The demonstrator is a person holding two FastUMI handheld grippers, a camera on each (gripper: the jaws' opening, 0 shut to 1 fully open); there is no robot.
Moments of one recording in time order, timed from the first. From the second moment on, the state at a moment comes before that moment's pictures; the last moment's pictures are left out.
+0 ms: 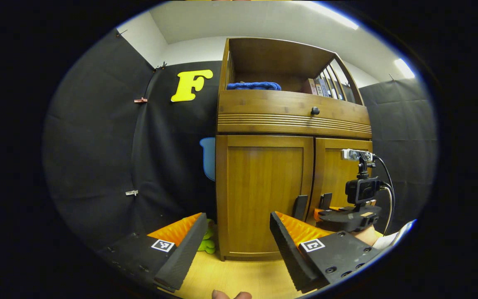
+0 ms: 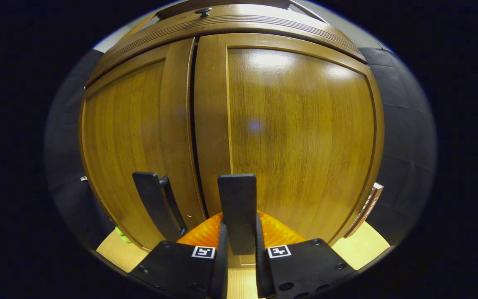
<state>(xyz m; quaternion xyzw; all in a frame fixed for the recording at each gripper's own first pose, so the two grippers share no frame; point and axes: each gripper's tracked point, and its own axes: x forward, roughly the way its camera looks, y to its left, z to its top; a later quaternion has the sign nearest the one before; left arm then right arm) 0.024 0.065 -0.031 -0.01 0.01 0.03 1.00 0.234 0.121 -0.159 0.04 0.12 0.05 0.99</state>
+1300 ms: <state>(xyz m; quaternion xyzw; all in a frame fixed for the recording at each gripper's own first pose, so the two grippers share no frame) -0.001 -0.028 -0.014 -0.02 0.00 0.03 1.00 0.061 -0.029 -0.155 0.07 0.13 0.10 0.98</state>
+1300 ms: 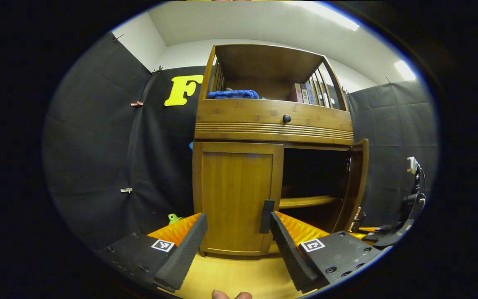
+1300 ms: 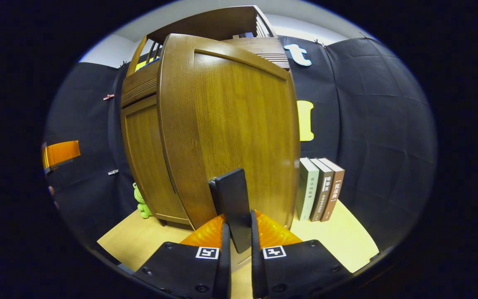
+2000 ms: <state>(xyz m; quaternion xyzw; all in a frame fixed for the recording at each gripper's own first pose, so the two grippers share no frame) 0.013 -0.093 -0.002 -0.01 -0.01 0.01 1.00 0.048 -0.151 -0.161 0.04 0.12 0.06 0.99</state>
